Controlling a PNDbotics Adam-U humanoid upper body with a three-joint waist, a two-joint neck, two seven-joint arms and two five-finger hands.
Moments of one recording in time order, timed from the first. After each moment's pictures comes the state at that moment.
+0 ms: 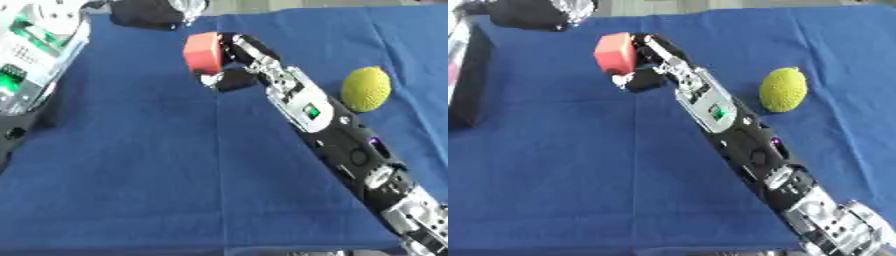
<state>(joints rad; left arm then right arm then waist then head) -1.08 0.39 -0.50 -1.61 -0.40 0.37 -0.31 -0.81 -0.25 0.36 -1.28 0.13 0.15 0.07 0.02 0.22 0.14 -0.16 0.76</state>
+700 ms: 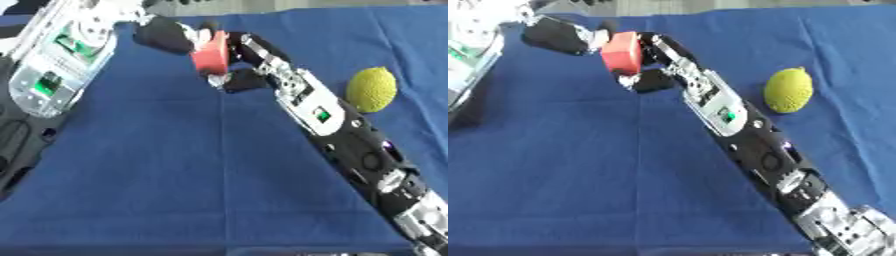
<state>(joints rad) -1.08 0.34 -0.52 -1.51 -0.53 0.35 -0.42 -0.79 -0.27 0.38 -1.33 0.09 0.12 0.04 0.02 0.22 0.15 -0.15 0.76</state>
